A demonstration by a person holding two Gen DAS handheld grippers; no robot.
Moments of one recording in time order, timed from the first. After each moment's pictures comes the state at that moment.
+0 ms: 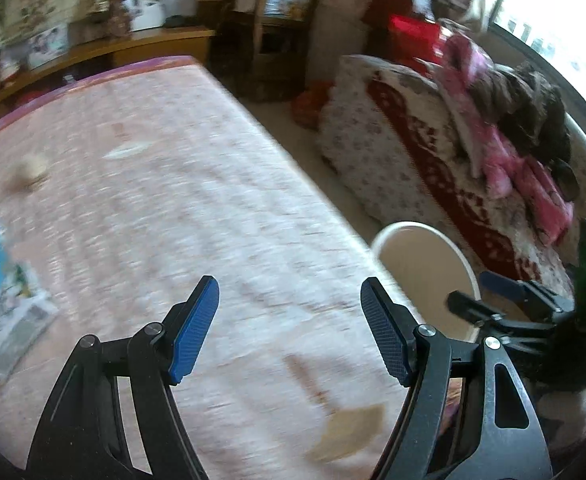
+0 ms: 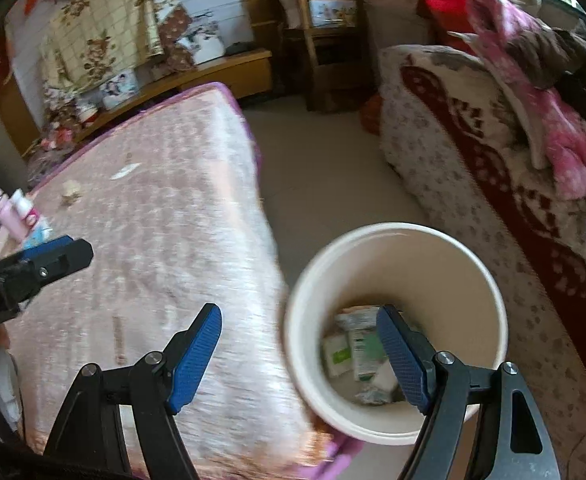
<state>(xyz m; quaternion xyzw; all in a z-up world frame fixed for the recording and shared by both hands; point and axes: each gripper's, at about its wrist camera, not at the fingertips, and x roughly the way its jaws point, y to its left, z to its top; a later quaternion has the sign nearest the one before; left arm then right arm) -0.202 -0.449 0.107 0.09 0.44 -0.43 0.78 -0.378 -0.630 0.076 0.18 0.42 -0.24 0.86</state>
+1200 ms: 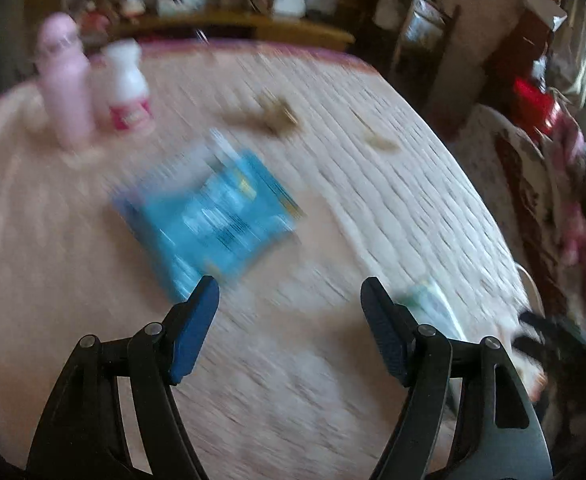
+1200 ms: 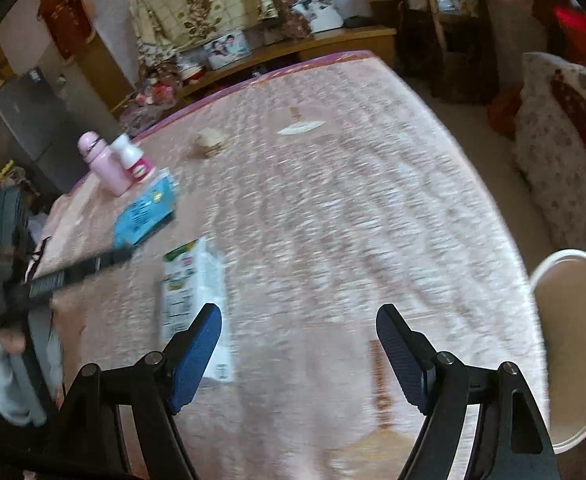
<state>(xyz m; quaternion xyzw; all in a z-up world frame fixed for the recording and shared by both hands) -0.070 -0.252 0.094 0.03 0.46 -0.28 0.84 -0.249 -0.487 0.066 0.19 0.44 -0.05 0.87</state>
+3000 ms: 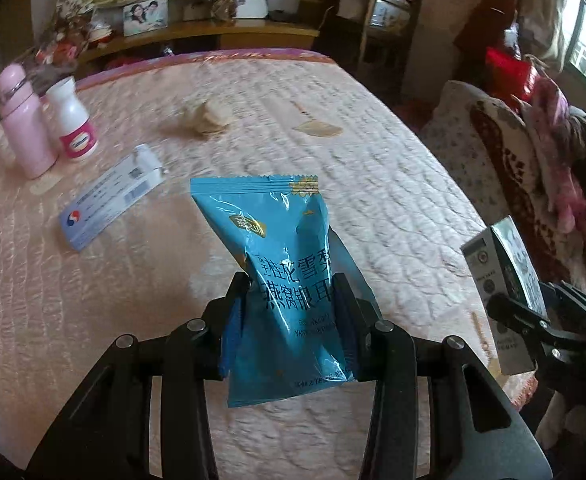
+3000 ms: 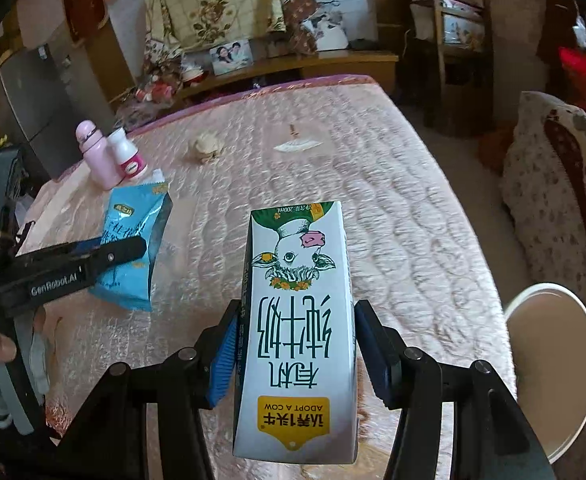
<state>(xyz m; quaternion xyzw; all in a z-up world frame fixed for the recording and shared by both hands) -0.131 -0.318 0.088 0.07 0.45 -0.32 0.83 -0.253 -0.488 0.077 0.13 0.42 -0.09 0.89</state>
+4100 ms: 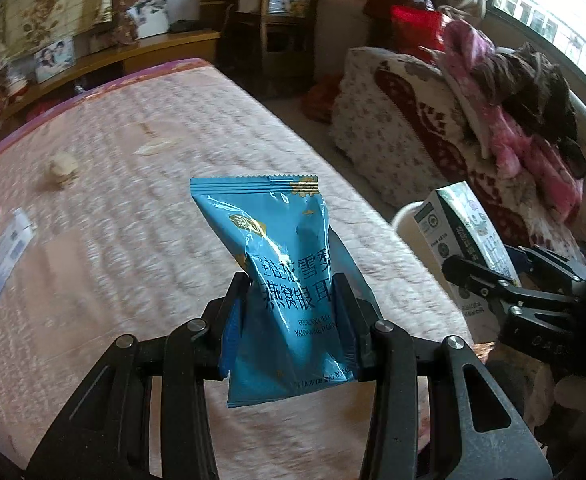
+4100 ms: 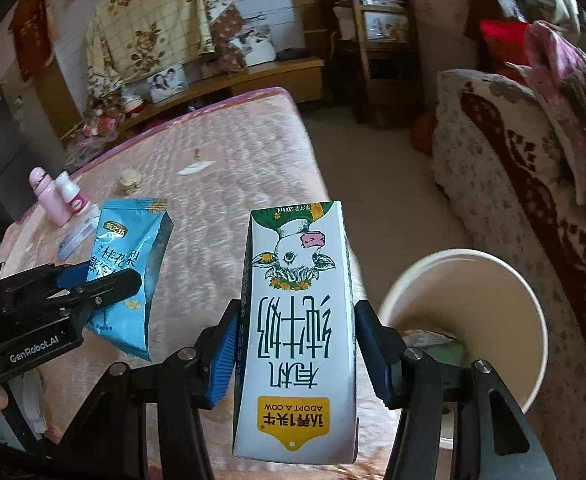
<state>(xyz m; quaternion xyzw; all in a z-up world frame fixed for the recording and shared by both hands) -0.222 -0.439 0.108 0.13 0.42 -0.44 0.78 -0.343 -0.574 0.094 0.16 0.40 -0.19 0.88</state>
